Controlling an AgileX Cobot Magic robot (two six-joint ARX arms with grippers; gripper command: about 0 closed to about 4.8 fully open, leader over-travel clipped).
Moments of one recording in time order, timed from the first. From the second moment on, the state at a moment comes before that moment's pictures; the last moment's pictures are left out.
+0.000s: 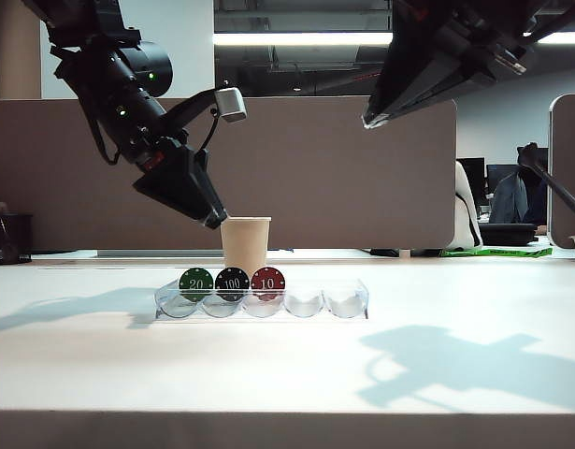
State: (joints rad) left arm -0.29 1.91 1.58 -0.79 0.60 1.17; right arm 0.70 1.08 0.79 -0.22 -0.02 0.10
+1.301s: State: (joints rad) left arm -0.32 1.99 1.58 -0.76 0.64 1.17; right arm 0.70 1.08 0.79 -0.22 -0.02 0.10
